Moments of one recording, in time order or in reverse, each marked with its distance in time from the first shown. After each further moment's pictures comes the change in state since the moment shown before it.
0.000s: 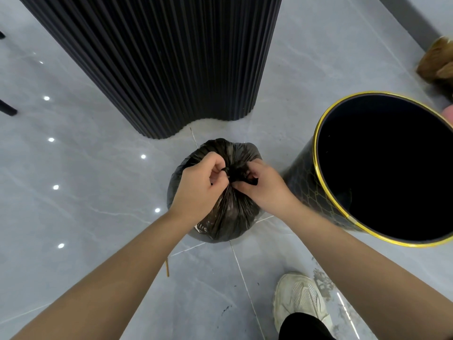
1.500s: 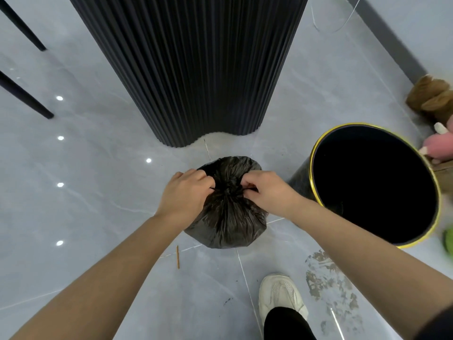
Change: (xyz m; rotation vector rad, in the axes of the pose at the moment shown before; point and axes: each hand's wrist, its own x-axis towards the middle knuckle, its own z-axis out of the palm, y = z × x) left_hand -0.021 -0.004 -0.067 0.646 -0.058 0.275; right_hand -0.012 -0.053 -0.032 -0.367 -0.250 -0.263
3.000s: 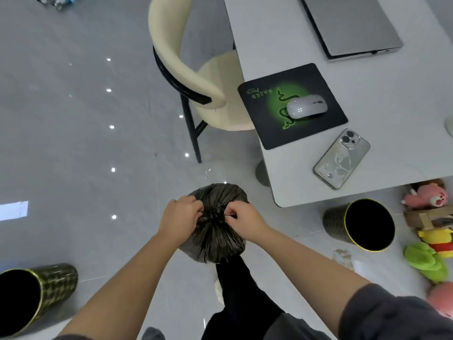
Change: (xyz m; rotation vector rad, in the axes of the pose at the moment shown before) left_hand -0.134 -0.229 -0.634 -0.013 -0.282 -0.337; right_hand 0.087 -0.666 -0.140 0.154 -0.141 0.214
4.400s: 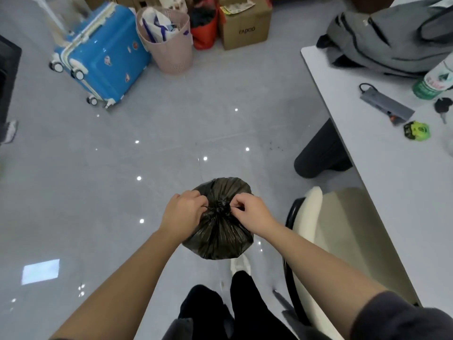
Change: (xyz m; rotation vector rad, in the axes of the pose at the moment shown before) left_hand 0.564 -0.473 -0.369 0.014 0.131 0.091; right_hand 0.685 -0.389 -0.224 0.156 0.146 -0.072
